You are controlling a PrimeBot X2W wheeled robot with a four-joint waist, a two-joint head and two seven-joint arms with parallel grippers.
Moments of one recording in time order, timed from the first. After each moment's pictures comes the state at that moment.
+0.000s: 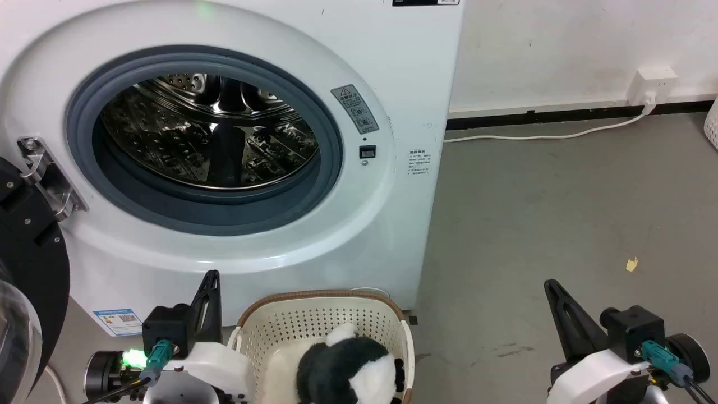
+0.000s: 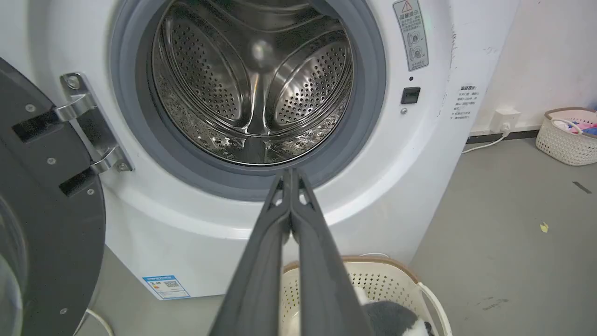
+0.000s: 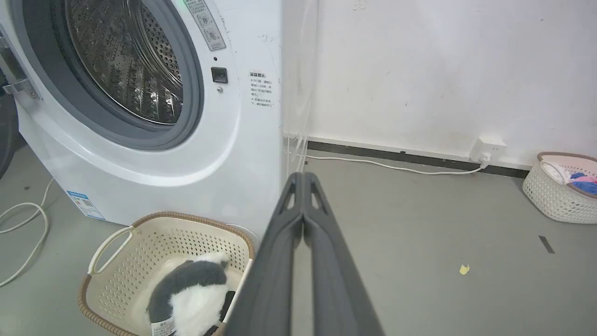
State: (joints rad) left arm -0.02 0.05 0.00 0.00 0.00 0.00 0.00; right arm 0.01 -0.05 0.00 0.00 0.01 0.13 0.00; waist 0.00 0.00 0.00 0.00
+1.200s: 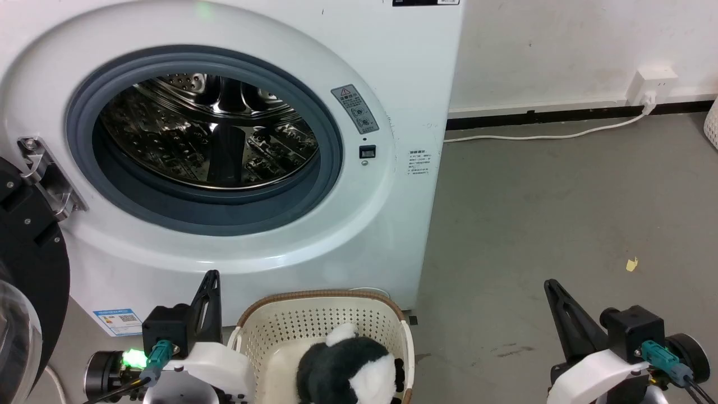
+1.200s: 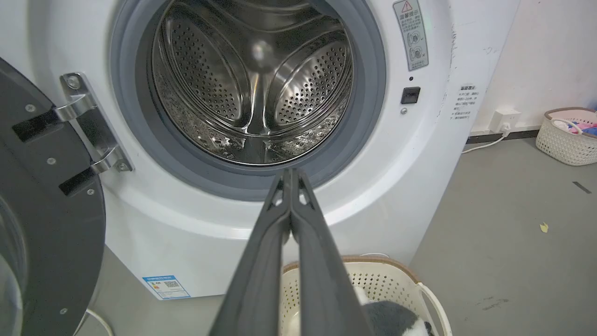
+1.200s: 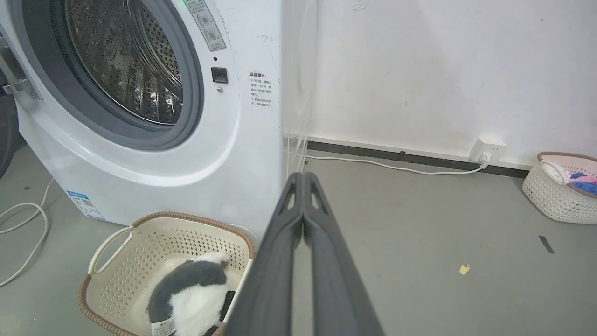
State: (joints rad) left arm -0.02 0.05 0.00 0.00 0.00 0.00 0.00; right arm 0.01 -0.05 0.00 0.00 0.01 0.13 0.00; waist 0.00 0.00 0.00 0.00
